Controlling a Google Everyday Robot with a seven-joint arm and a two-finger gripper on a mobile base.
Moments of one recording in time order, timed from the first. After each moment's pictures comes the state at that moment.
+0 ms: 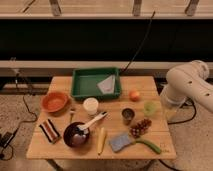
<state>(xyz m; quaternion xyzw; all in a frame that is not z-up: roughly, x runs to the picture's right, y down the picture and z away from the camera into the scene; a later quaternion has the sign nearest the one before) 0.284 0.107 0.684 -0.28 0.02 0.02 0.96</state>
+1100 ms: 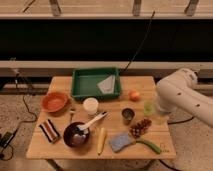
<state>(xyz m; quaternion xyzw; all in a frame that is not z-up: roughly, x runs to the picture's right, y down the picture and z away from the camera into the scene) 0.238 0.142 0.688 -0.27 0.03 -0.02 0.96</state>
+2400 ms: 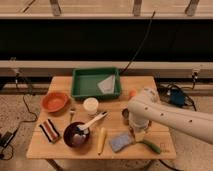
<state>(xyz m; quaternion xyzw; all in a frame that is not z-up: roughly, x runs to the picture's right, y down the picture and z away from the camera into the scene) 0.153 0.240 0.751 -0.36 -0.03 -0.11 0.92</state>
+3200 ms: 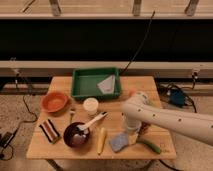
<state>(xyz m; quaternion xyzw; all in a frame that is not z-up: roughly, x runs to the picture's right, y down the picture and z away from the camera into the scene) 0.120 0.258 0.774 -0.37 -0.08 -0.14 0.91</state>
